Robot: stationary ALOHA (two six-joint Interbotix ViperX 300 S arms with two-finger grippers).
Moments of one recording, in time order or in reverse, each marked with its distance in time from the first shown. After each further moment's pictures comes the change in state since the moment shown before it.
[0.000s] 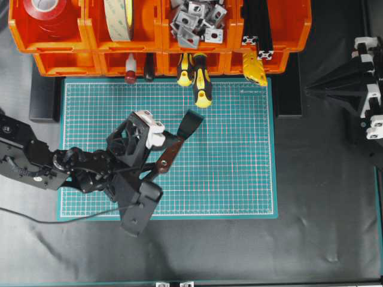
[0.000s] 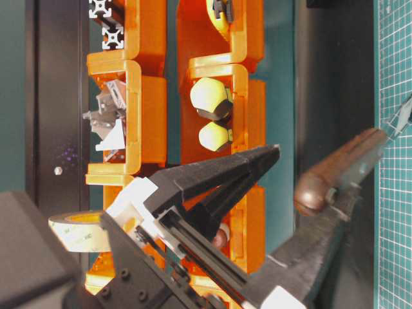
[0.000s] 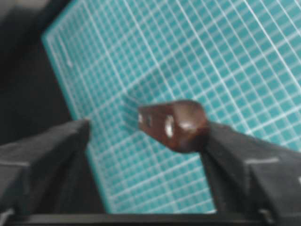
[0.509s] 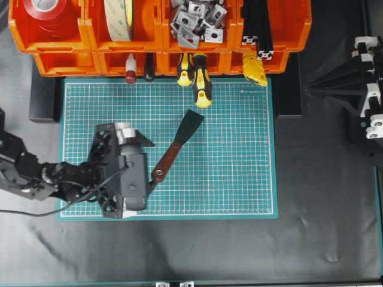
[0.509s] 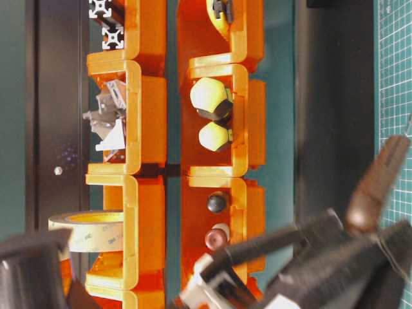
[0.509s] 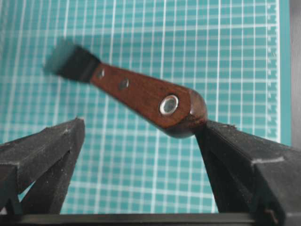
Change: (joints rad) left arm -0.072 -0.017 0.086 -0.003 0.008 -0.730; right arm -0.002 0.000 0.000 0.002 0.000 0.003
